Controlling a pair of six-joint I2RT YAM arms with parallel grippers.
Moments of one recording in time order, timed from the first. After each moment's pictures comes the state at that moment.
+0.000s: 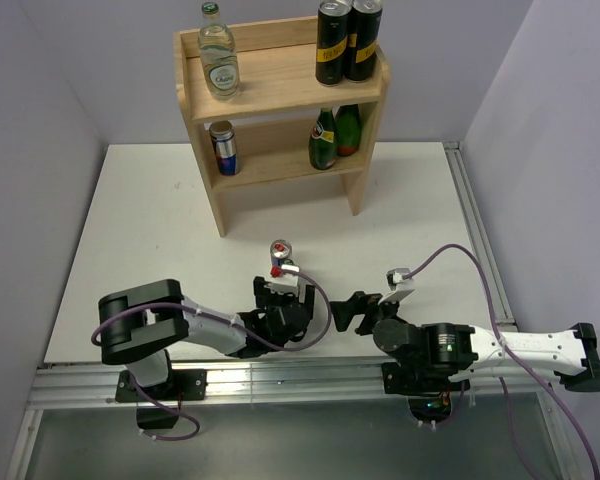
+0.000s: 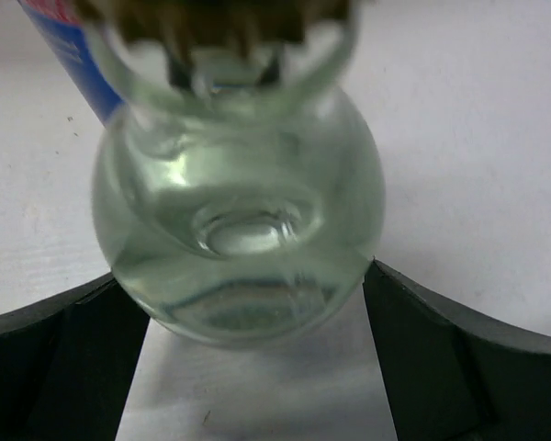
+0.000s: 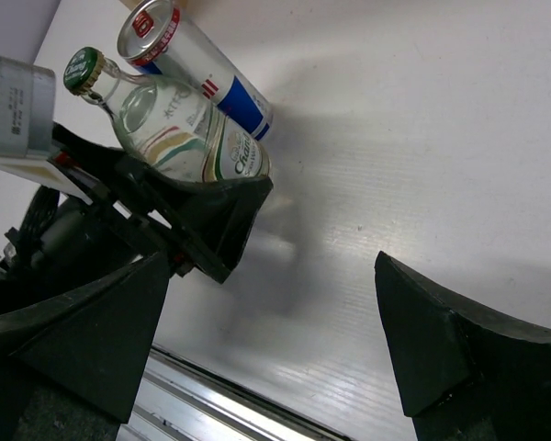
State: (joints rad) left arm -1.30 1.67 0.58 0.48 -0.97 -0.61; right arm 1.44 0.46 0.32 -0.41 0.91 0.98
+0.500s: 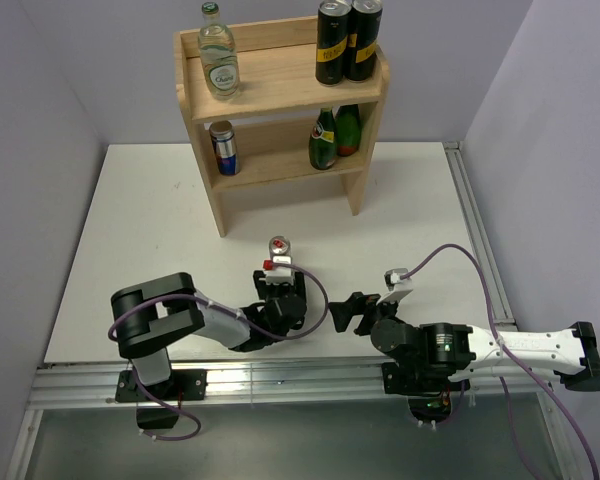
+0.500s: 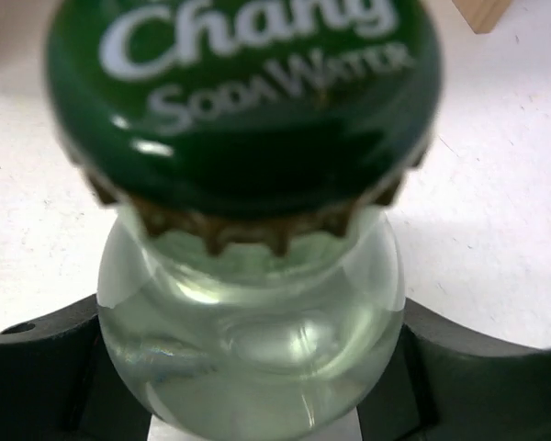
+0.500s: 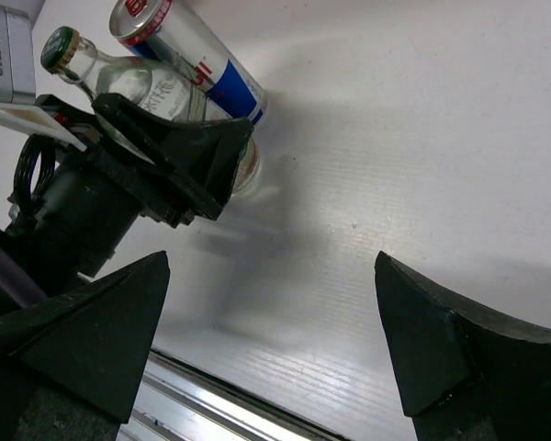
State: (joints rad) left arm -1.23 1.75 0.58 0.69 -1.05 -0.58; right arm 1.44 0.49 0.32 -0.41 0.91 0.98
